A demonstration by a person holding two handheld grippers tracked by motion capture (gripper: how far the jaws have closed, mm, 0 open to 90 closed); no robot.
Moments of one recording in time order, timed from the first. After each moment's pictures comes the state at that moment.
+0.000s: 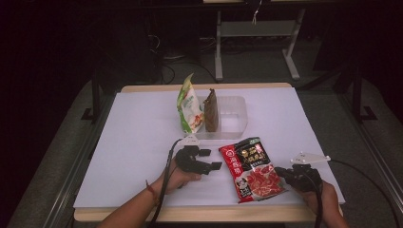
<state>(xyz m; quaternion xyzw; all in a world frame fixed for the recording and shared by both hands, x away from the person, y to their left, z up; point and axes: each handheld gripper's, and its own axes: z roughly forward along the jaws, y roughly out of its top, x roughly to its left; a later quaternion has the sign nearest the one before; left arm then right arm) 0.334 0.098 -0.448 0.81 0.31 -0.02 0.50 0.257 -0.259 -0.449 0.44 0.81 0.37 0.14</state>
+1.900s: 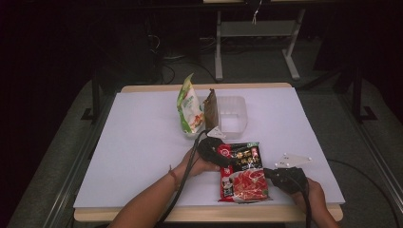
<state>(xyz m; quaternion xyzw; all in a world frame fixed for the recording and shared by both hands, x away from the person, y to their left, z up) 0.372 0.040 -0.458 0.86 0.28 0.01 0.42 0.258 -0.223 -0.450 0.37 0.84 0.37 0.15</state>
